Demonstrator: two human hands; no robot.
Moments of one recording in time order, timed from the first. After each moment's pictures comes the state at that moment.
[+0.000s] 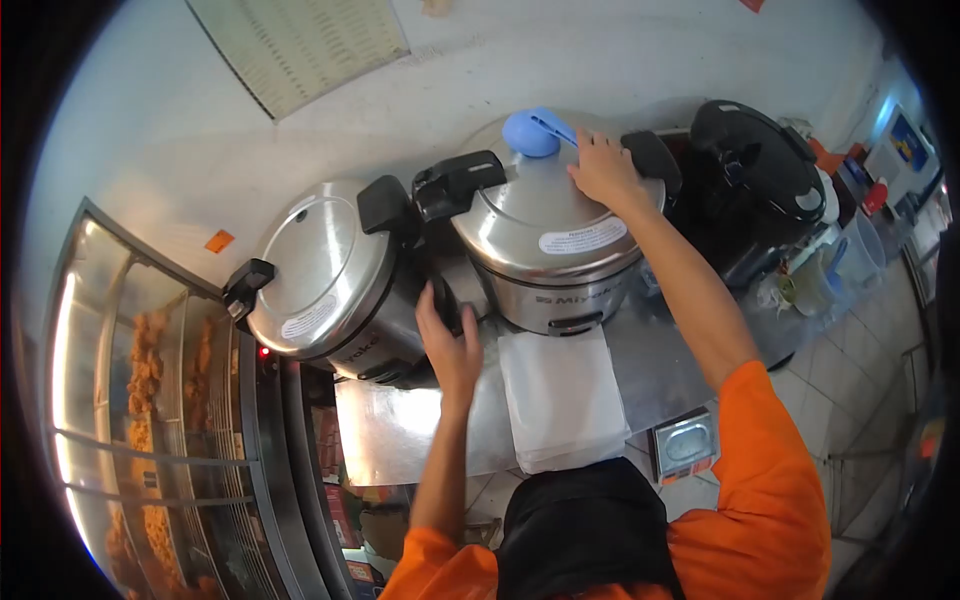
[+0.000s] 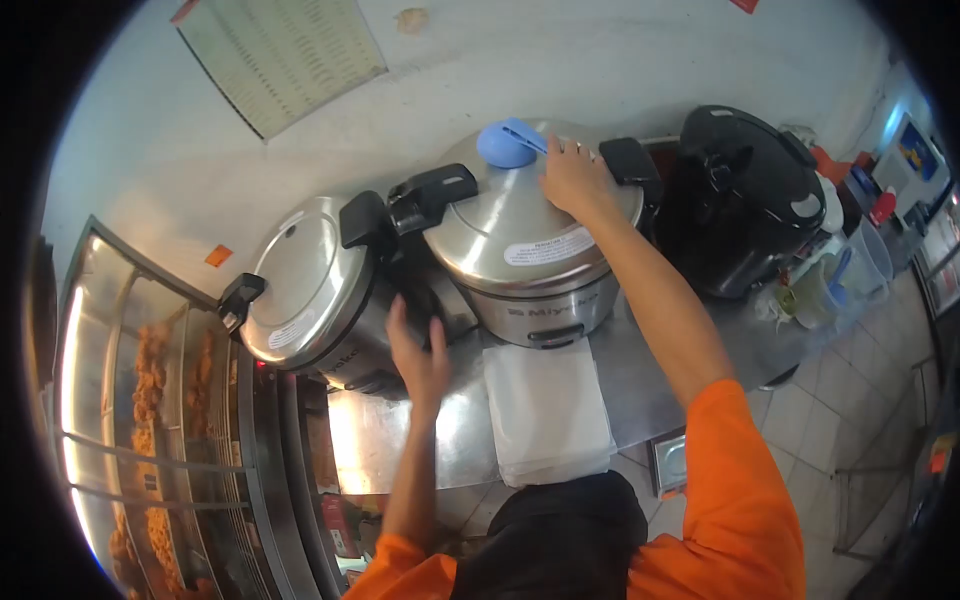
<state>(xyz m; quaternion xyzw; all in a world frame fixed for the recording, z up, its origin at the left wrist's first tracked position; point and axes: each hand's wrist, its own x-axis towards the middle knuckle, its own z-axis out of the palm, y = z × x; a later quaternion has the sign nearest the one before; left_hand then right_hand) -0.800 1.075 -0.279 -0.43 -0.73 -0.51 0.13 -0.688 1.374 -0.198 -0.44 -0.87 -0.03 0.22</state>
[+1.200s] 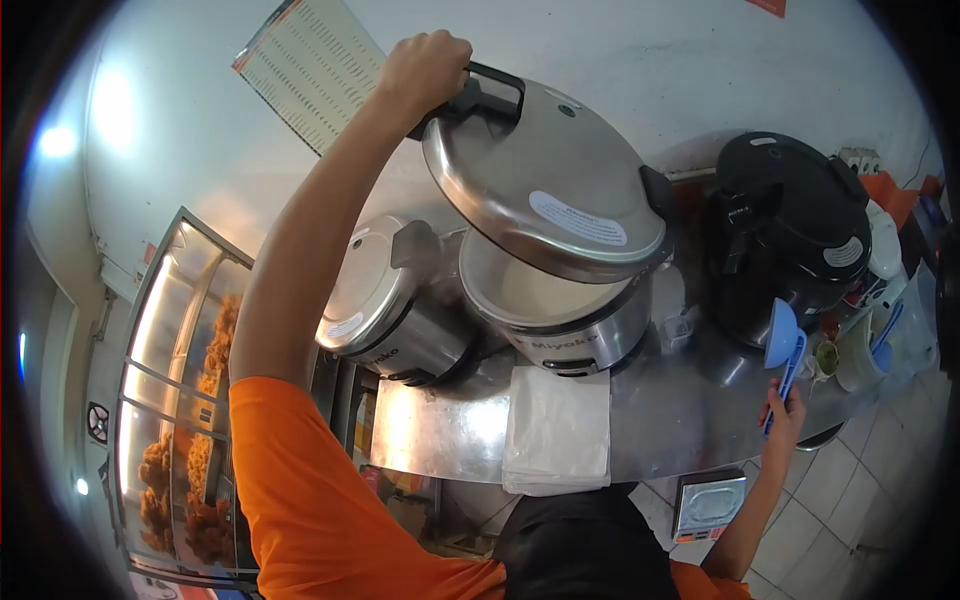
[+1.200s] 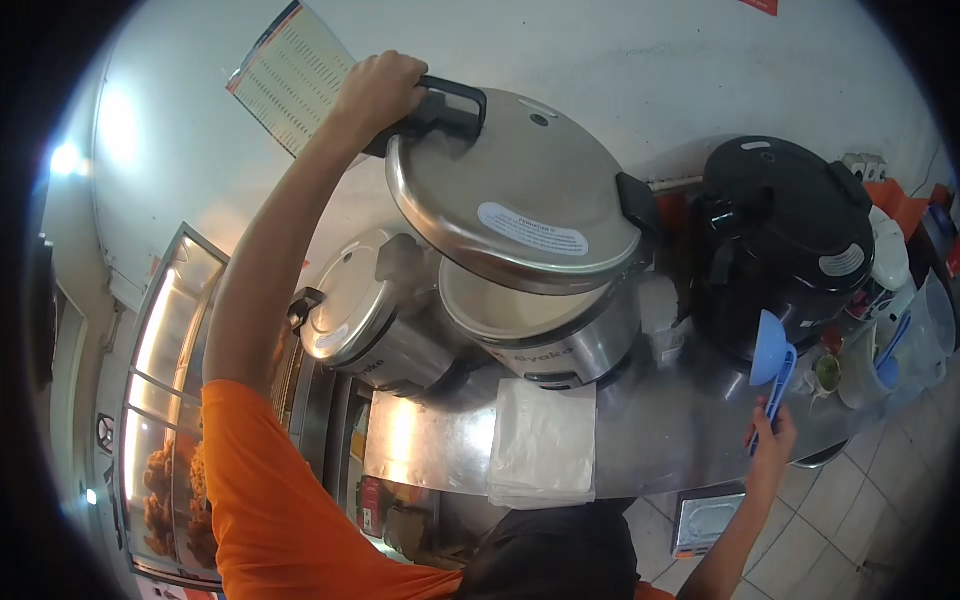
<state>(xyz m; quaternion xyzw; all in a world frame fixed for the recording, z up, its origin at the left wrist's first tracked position) -0.784 1.329 0.080 -0.61 -0.67 0.11 0.42 -0.290 1.310 -0.293 -0.51 -0.45 0.56 0.47</state>
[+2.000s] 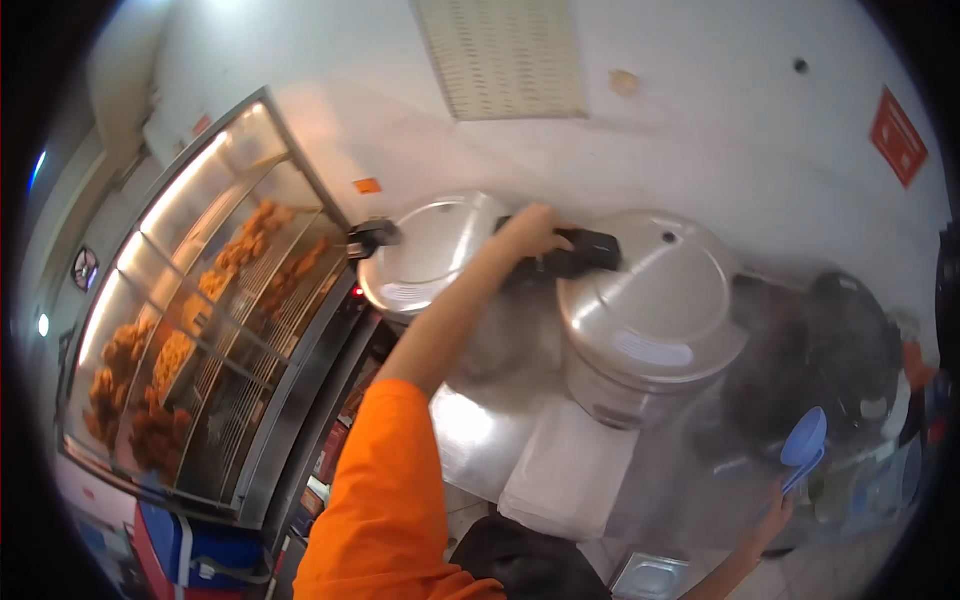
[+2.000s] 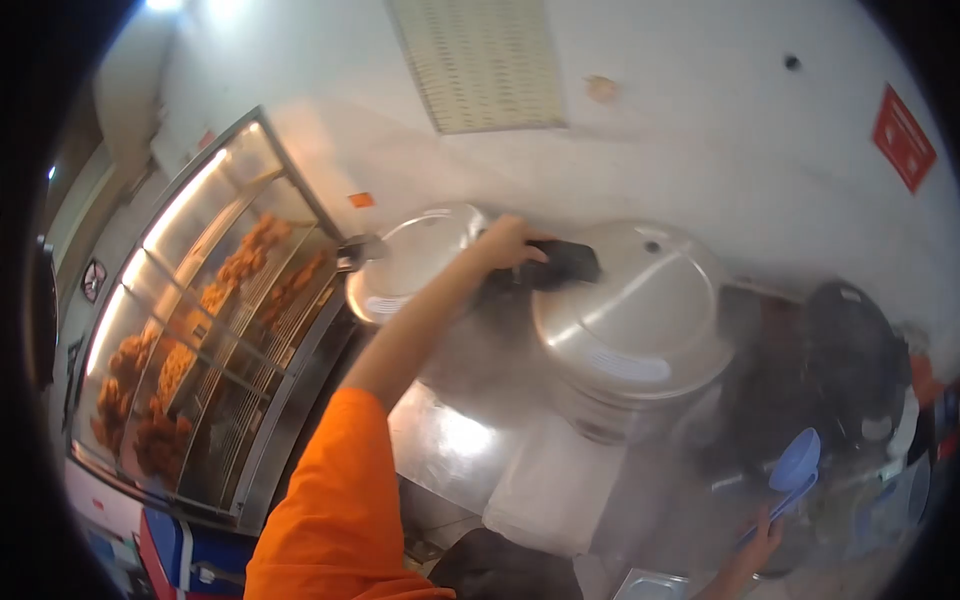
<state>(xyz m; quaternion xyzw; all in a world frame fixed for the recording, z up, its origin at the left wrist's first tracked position) -0.959 1.223 -0.151 -0.62 -0.77 -0.15 0.03 -0.339 1.300 -0.307 -0.53 -0.43 0.53 0.51</state>
